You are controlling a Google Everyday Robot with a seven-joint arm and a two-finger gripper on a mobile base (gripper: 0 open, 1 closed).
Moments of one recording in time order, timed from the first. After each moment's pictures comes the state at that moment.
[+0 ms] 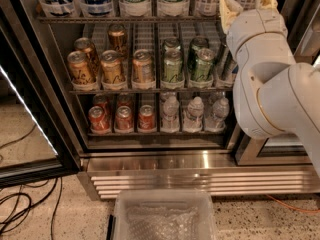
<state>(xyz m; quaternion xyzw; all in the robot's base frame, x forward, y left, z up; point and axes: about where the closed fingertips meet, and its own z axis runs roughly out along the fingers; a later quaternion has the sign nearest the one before) 0.613 -0.195 1.078 -0.06 0.59 -0.10 0.80</state>
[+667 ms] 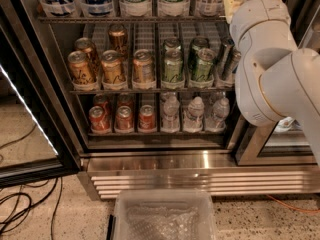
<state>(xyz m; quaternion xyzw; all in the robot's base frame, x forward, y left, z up) 0.628 -0.204 1.090 -0.05 0.59 -0.10 0.80</state>
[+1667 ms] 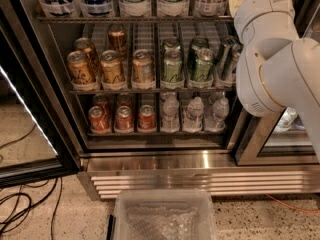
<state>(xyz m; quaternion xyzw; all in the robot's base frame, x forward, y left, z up) 0.639 -0.220 1.097 -0.03 0.60 -0.12 0.79</state>
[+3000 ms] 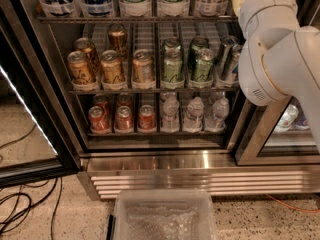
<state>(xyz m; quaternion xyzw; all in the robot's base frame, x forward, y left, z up) 0.658 -0.240 1.089 -0.02 0.62 -0.14 0.77</state>
